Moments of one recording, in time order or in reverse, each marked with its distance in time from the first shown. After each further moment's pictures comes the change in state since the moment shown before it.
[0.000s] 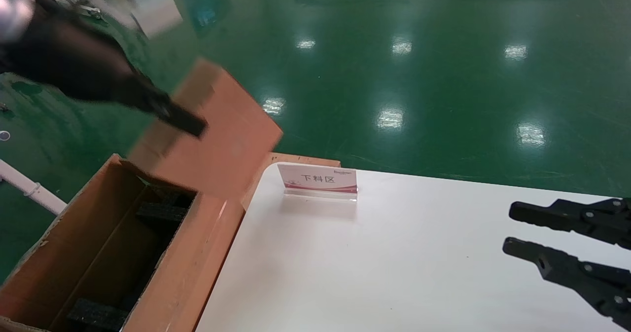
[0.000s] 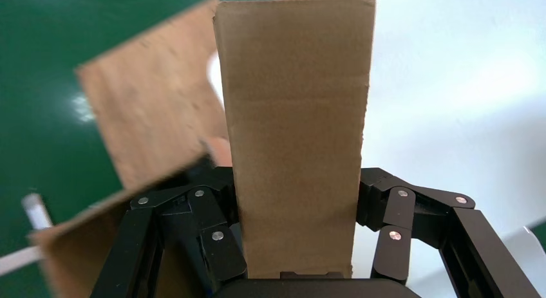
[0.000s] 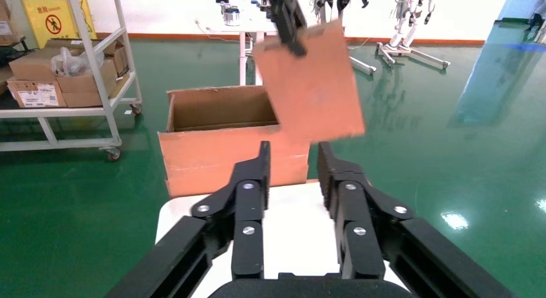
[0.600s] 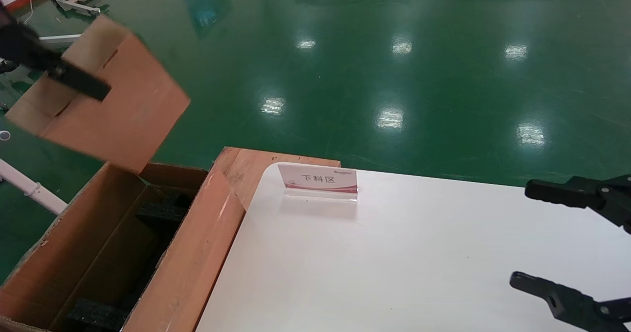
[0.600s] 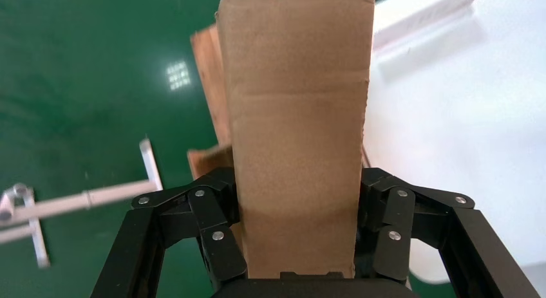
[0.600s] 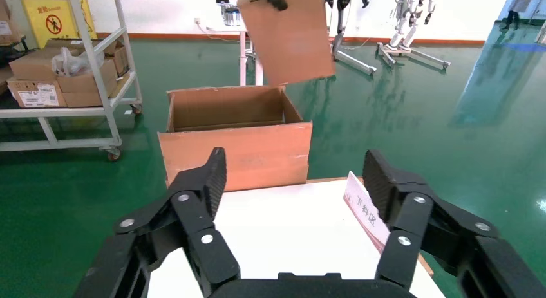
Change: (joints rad) left arm -0.348 0.043 0.406 0.112 -0.016 0.029 0.102; right arm 0.000 0.000 -0.001 0.000 0.001 0.000 -0.001
